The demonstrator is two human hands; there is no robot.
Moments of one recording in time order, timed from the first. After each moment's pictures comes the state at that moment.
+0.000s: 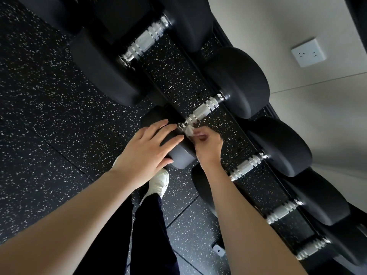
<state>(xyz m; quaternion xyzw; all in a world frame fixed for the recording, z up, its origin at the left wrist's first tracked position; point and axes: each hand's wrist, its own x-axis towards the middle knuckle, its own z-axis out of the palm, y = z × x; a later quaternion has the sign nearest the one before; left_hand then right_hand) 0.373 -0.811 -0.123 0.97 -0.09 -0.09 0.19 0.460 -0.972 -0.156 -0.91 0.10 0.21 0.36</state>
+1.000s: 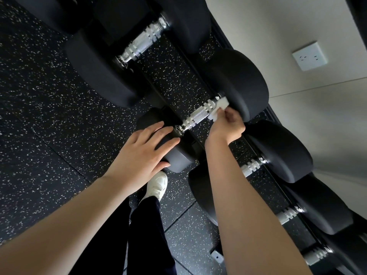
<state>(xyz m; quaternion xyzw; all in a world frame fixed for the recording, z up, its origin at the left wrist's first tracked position) 0.370 -0.814 -0.124 0.98 -0.08 -0.08 0.19 0.521 -0.957 -0.146 -0.76 0.39 -0.04 0.52</state>
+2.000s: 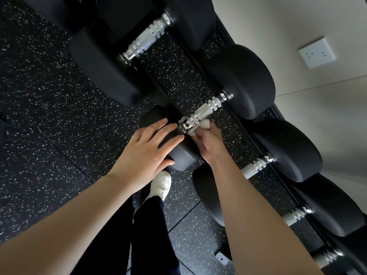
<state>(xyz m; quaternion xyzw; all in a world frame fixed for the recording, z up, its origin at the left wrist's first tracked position) 0.368 -0.818 -0.126 0.98 -0.08 -0.08 0.19 0.486 -0.971 -0.170 -0.58 0.35 0.33 0.65</state>
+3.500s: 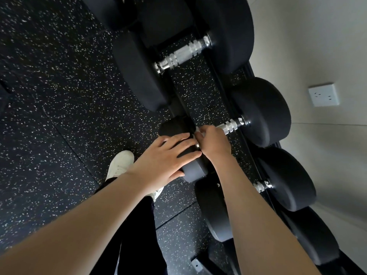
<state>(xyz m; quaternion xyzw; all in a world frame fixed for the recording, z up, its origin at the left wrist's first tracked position) 0.372 -0.806 -0.130 0.97 -0.09 -0.08 0.23 0.511 -0.918 -0.137 -0.92 -0.12 0.38 0.02</state>
